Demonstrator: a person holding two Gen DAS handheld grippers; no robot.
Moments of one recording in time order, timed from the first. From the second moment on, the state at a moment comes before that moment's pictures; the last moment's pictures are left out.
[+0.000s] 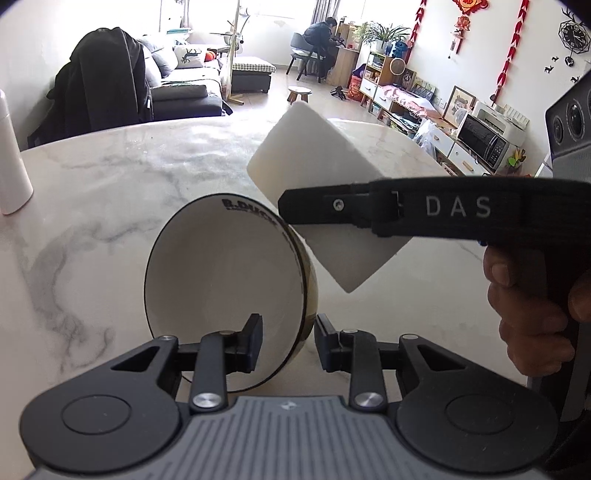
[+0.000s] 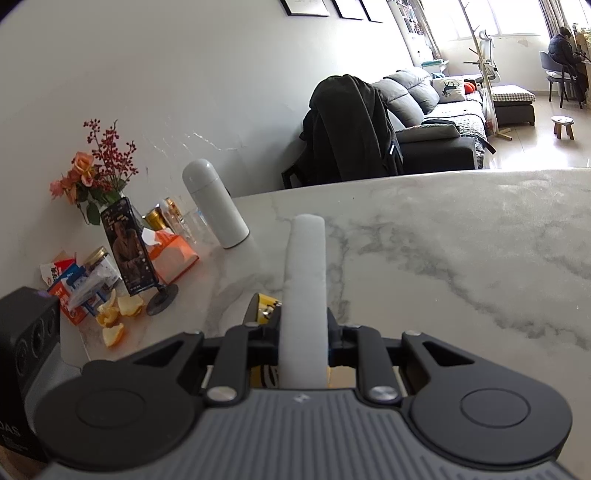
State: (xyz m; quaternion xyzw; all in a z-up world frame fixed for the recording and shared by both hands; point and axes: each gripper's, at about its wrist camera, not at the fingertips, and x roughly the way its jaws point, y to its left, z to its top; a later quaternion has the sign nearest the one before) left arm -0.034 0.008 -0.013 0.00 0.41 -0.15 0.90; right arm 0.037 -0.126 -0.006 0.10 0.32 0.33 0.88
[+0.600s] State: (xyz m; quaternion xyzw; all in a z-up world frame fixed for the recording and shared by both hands) left arm -0.029 0.005 -0.020 -0.03 0.42 -0.17 0.89; right arm 0.038 -0.127 -0.006 0.09 0.33 0.32 0.88
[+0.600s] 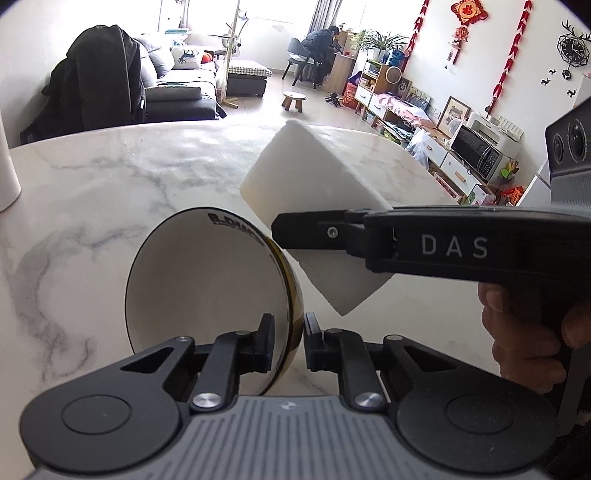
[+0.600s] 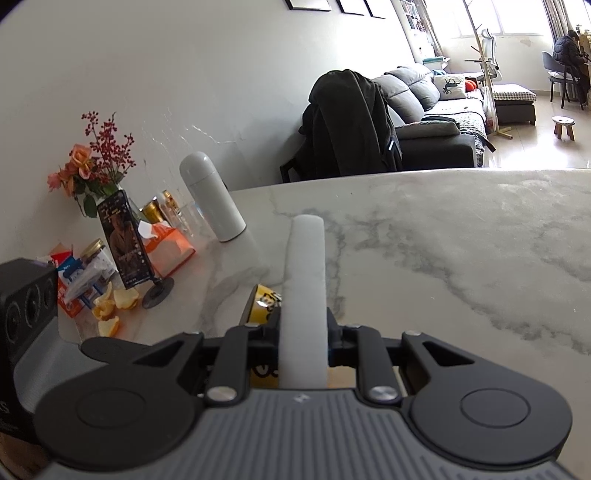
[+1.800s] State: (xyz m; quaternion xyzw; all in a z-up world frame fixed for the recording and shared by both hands) left arm -0.034 0.009 -0.030 -0.02 0.43 -0.18 0.88; right arm 0.047 -0.136 -0.009 0.18 0.34 0.35 0.85
